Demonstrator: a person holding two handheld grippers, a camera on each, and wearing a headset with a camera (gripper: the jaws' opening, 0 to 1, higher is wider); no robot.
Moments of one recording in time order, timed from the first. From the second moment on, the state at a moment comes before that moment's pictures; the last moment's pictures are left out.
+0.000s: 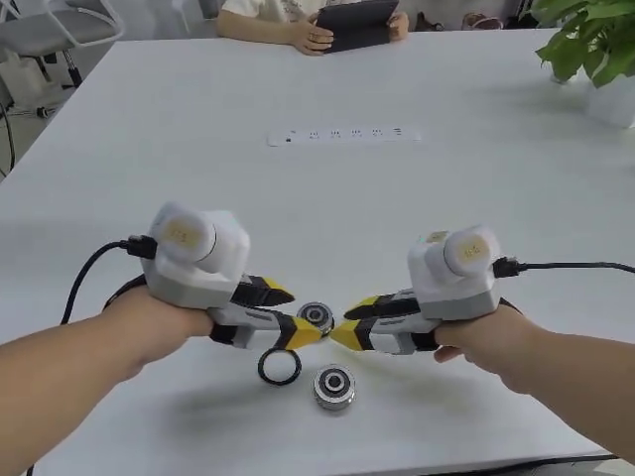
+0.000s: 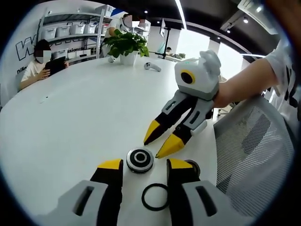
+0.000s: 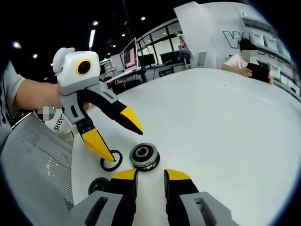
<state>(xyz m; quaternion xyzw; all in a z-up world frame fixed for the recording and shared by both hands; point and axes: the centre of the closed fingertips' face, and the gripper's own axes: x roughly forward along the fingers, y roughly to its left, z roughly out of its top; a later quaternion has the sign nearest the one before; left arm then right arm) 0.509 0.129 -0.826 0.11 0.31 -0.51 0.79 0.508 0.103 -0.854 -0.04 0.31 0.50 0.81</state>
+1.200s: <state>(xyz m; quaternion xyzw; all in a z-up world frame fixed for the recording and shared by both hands) 0.518 0.120 -0.839 0.20 0.28 -0.51 0.79 0.509 0.108 -0.855 -0.05 0.31 0.50 0.81</state>
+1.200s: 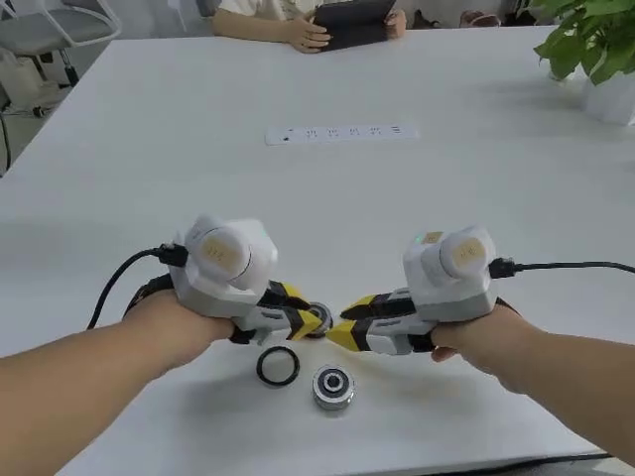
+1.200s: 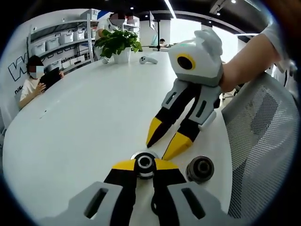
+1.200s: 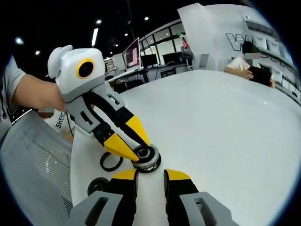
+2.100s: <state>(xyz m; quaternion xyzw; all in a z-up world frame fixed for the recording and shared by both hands) 0.519 0.120 -0.838 0.19 0.28 -0.49 0.80 0.506 0.113 -0.857 -0.10 0.30 0.51 0.80</state>
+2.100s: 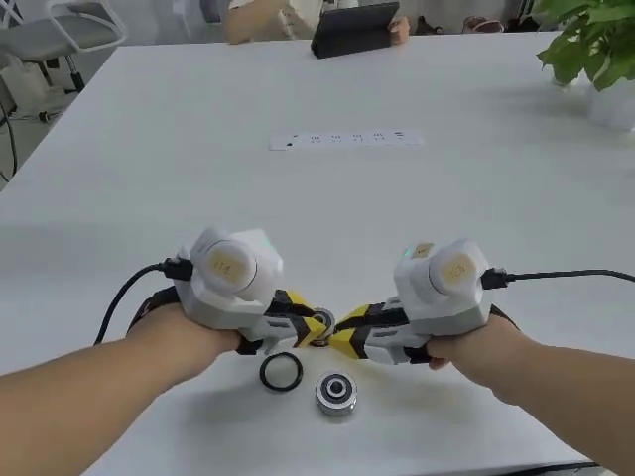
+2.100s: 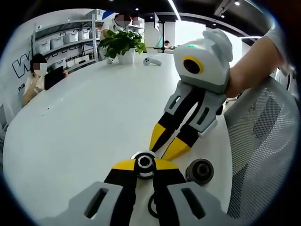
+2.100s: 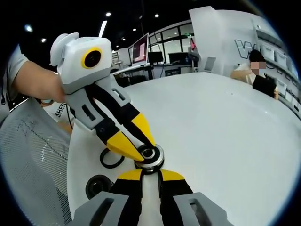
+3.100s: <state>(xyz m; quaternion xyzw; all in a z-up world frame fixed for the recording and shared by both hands) 0.519 0.120 -0.839 0.19 0.28 -0.49 0.80 0.517 0.106 -0.843 0.09 0.33 0.45 0.82</state>
